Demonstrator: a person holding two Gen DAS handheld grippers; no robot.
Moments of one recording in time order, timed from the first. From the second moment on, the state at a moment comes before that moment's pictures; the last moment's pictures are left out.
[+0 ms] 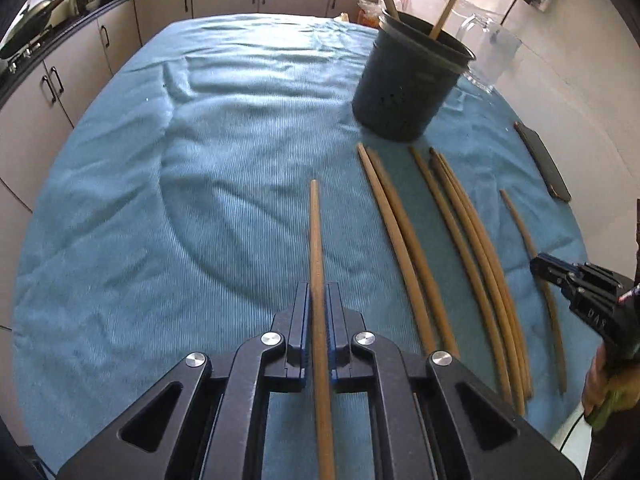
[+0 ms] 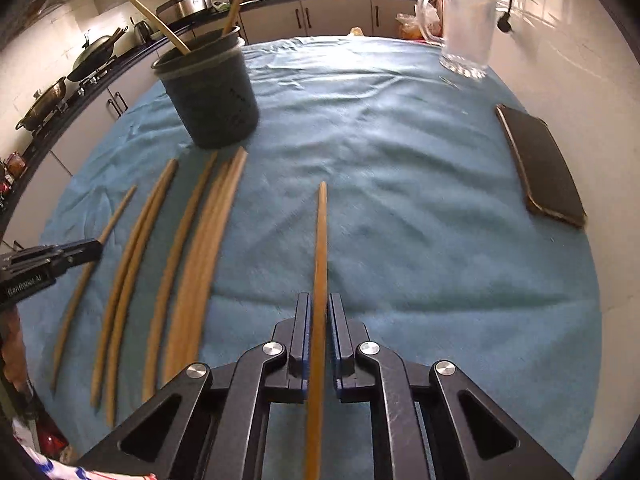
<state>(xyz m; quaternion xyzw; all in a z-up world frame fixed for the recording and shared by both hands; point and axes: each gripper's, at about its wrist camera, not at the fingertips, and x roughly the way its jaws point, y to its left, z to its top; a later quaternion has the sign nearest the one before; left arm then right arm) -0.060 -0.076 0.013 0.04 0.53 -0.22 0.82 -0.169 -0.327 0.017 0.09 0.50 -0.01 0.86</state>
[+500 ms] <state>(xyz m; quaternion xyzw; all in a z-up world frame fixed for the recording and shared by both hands) -0.029 -0.095 0.014 0.06 0.54 -0.21 0.81 -0.127 -0.341 0.020 0.09 0.52 -0.03 0.85</state>
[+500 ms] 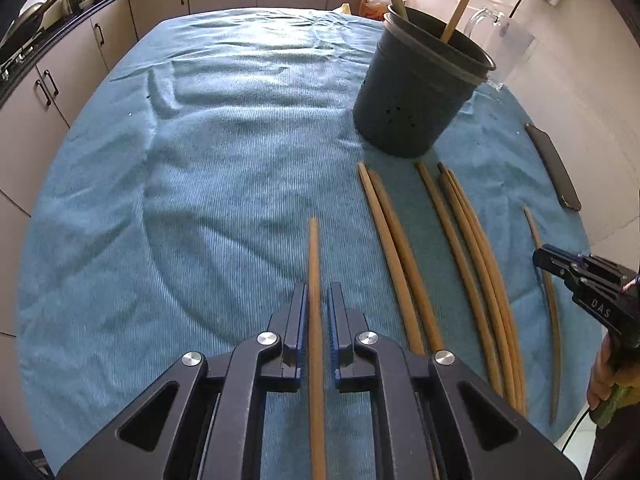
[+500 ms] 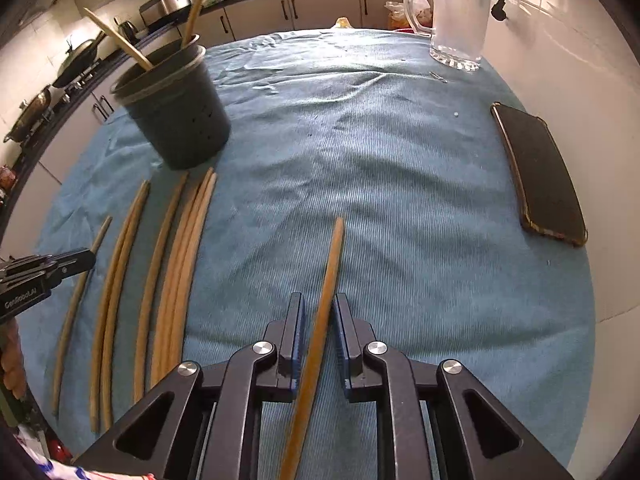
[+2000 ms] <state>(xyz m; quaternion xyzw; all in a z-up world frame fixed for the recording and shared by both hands) -0.192 -0.051 0.188 0.00 0.26 -0.26 0.93 -0.262 -0.313 0.164 0.11 0.25 -0.04 0.96</state>
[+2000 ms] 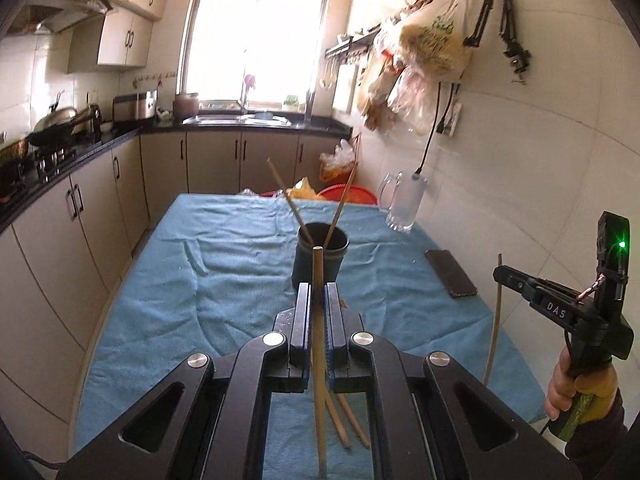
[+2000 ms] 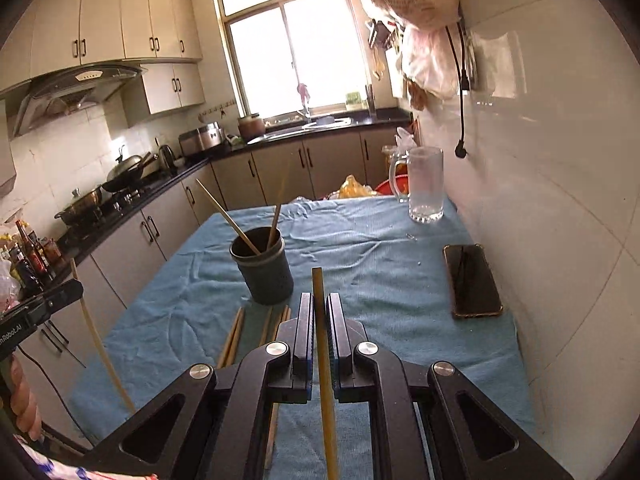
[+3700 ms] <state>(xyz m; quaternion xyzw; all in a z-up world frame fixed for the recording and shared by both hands) 0.035 -0.134 0.221 -0.05 0.31 -0.22 0.92 -0.045 -0.317 0.219 0.14 0.23 -0.01 0.96</state>
